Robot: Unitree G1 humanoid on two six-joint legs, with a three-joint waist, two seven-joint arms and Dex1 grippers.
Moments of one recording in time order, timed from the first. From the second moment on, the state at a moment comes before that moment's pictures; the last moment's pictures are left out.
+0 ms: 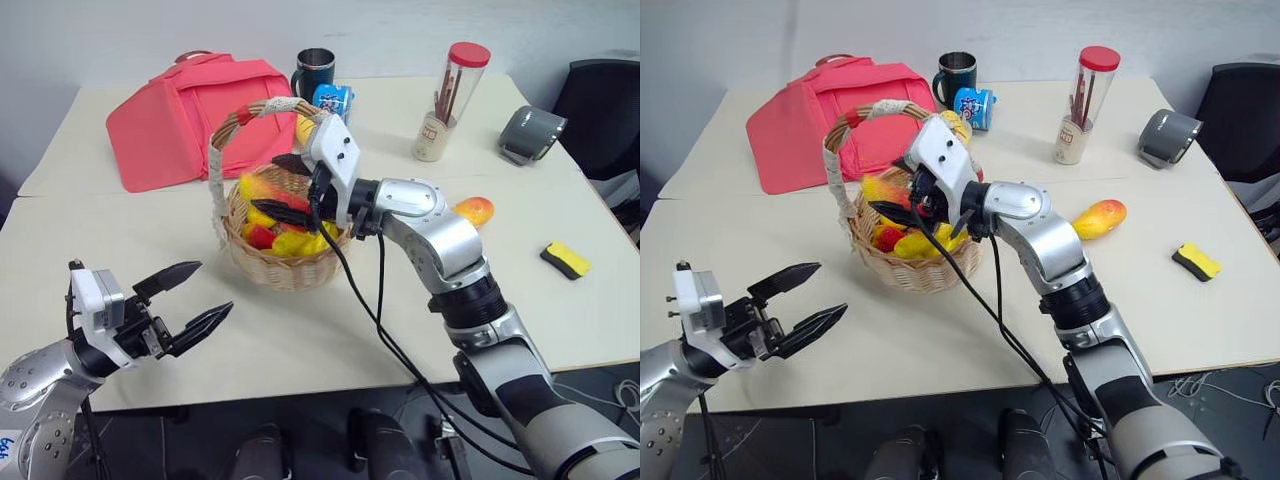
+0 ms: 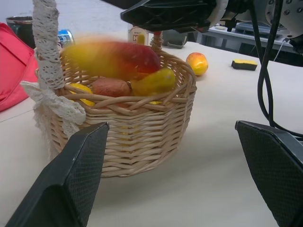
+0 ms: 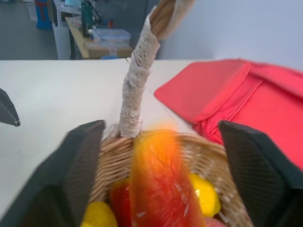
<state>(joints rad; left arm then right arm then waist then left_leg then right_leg) 0.20 0.61 0.47 -0.51 -0.74 0.35 -0.83 -0.93 -0.24 0.25 0.06 0.30 0.40 0.77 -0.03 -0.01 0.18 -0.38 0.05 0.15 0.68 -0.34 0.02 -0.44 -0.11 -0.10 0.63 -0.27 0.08</state>
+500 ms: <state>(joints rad) 0.07 0.63 0.39 -0.45 -0.72 0.32 -0.86 -0.15 -0.61 -0.38 -0.09 0.50 0.06 1.03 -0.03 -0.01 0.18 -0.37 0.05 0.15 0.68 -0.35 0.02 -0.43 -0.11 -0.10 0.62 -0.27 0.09</state>
